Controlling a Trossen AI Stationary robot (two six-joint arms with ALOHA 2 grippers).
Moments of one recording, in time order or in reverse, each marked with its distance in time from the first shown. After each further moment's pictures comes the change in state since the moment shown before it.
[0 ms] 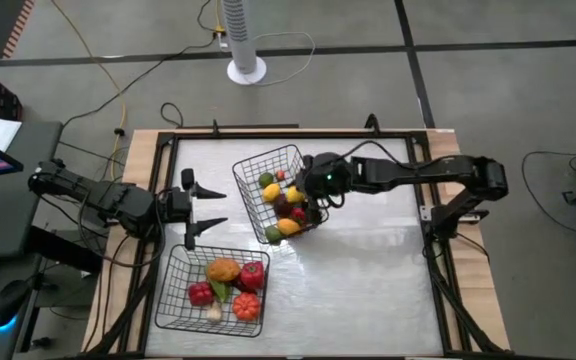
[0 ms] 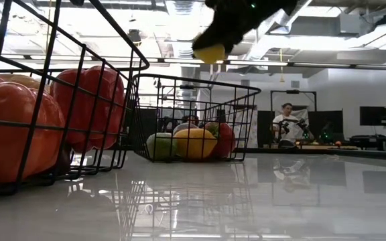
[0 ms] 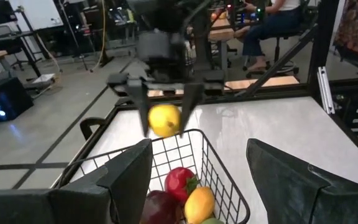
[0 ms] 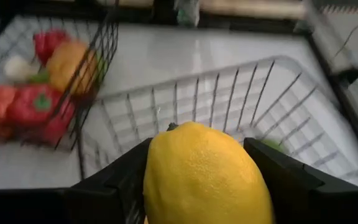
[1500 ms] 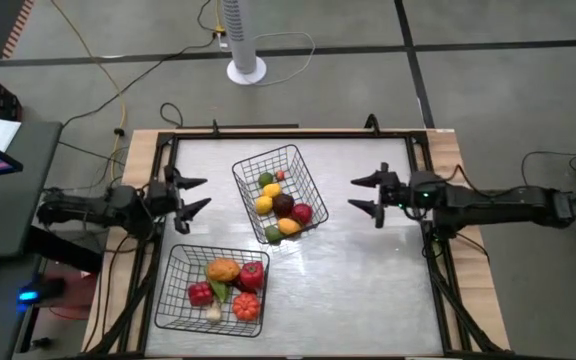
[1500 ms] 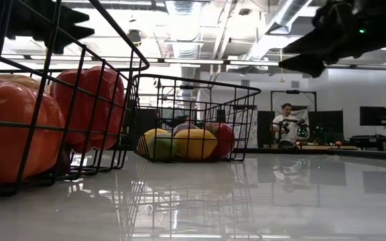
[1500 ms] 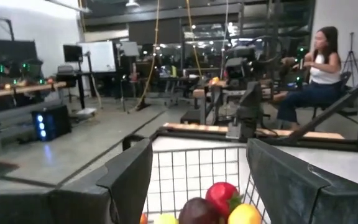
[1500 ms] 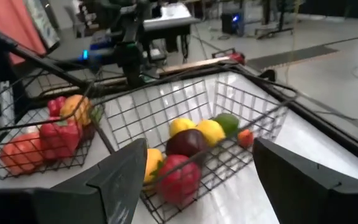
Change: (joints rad) left arm 0.242 -0.571 -0.519 0.273 0.086 0.037; right arm -0.035 -0.910 -0.919 0.414 0.100 0.256
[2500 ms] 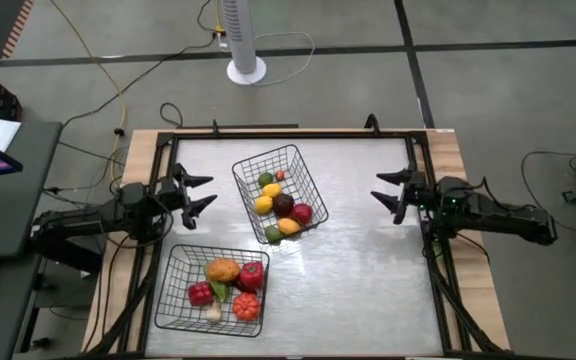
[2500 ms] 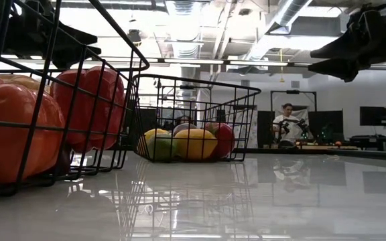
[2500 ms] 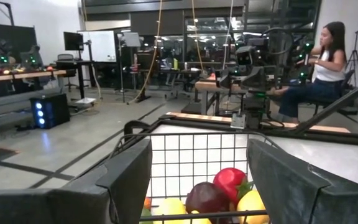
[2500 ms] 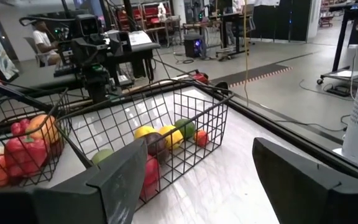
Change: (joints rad) left arm 0.287 0.000 -0.105 0.070 0.279 -0.077; right arm 0.000 -0.535 -0.108 -0.342 0.170 0.019
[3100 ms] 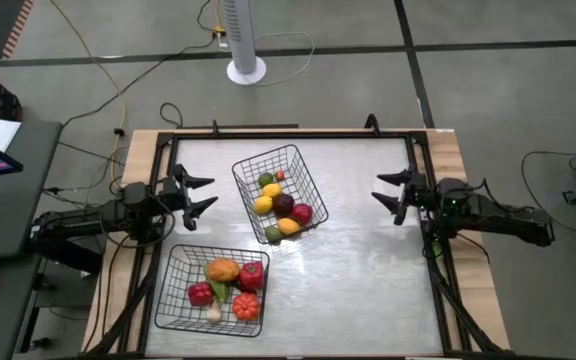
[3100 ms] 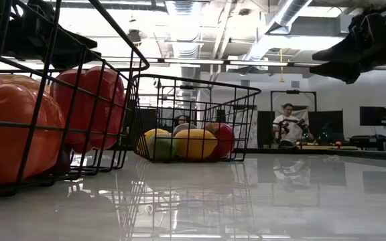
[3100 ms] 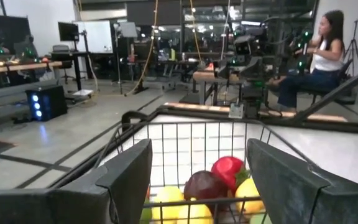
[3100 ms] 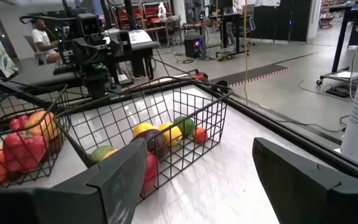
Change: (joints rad) left arm 0.006 0.000 0.000 -0.039 0.018 -0.002; right arm 0.000 -0.038 -0.014 -0.030 -0.001 -0.009
